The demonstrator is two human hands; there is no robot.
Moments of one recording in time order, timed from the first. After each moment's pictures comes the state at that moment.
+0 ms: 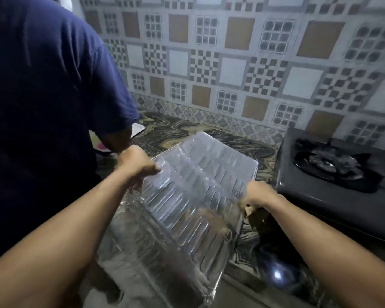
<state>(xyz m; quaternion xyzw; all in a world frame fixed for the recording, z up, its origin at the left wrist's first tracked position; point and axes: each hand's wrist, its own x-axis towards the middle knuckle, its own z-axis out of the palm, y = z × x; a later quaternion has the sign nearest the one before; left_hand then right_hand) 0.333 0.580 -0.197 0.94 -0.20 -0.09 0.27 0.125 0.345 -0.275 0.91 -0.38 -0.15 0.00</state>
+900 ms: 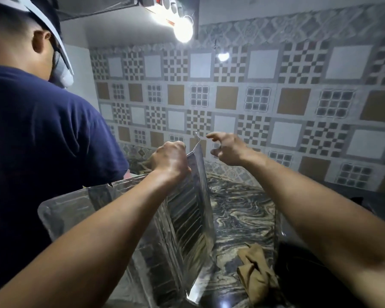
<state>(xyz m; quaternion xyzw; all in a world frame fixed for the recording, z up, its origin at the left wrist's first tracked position) 0.296 0.520 -0.066 0.90 -0.35 0.16 0.20 0.223 0.353 -0.061 0.94 -0.21 0.23 -0.14</state>
